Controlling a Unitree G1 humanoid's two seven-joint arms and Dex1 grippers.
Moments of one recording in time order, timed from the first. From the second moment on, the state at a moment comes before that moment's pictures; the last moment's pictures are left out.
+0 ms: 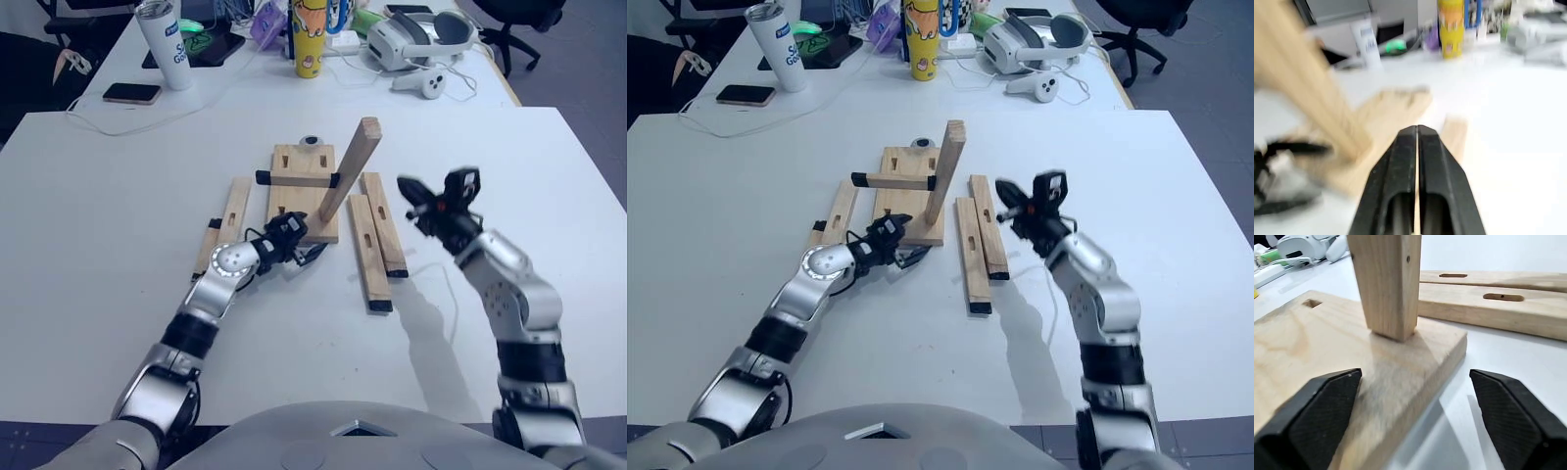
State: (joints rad) left arm -0.17 0.30 -0.29 0.14 0.00 0.09 -0.60; right arm 0.03 -0.39 -0.04 -0.34 0.53 0.54 0.33
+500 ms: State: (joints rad) left arm 0.06 0.28 -0.24 -0.14 -0.07 0.14 -0.53; right arm 0.17 -0.24 -0.06 -0.69 0.61 1.10 0.00
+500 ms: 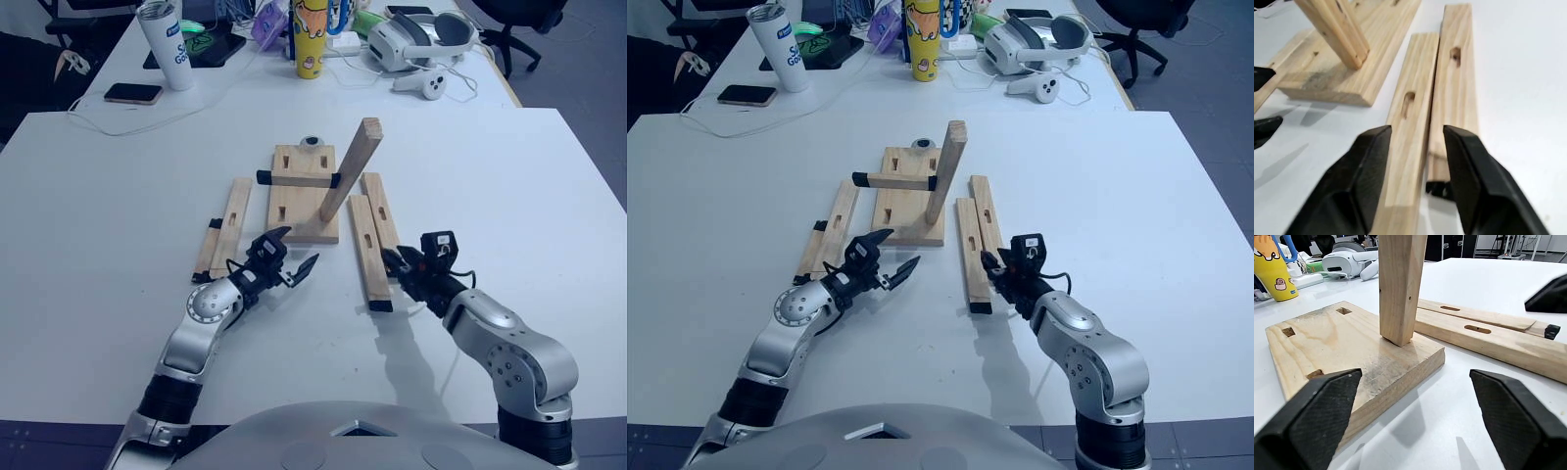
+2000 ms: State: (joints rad) left arm 0.07 0.22 -0.30 -0.15 -0.08 0.19 -0.50; right arm 0.04 -0.33 0.01 -0.73 0.49 1.23 0.10
